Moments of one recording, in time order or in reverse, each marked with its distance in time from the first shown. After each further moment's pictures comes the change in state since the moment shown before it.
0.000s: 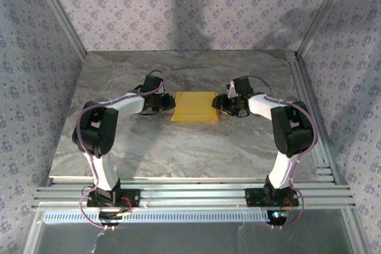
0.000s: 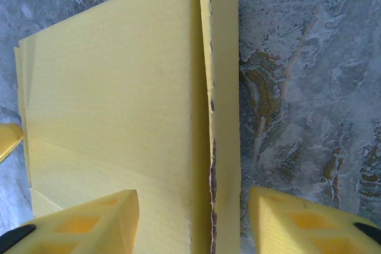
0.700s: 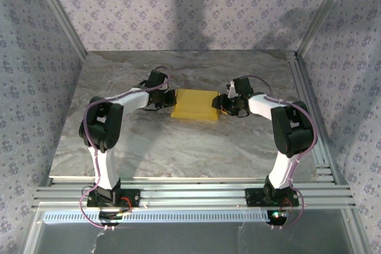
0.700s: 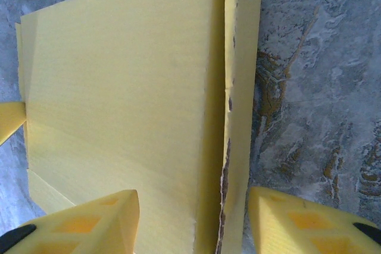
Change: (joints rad) left arm -0.016 0.084 0.121 -0.060 -0.034 0.058; right arm 0.000 -0.005 0.000 -0.001 0.000 0.000
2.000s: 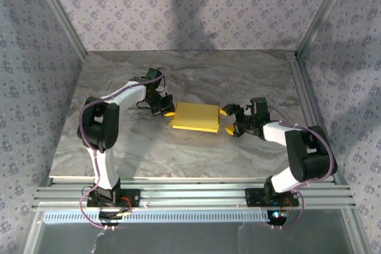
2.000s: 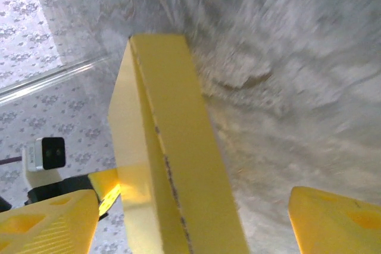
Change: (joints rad) left arm 0.032 -0.012 0.119 -0.456 0.229 -0.005; right arm -0.062 -0.295 -0.492 0.414 -0.158 0.761
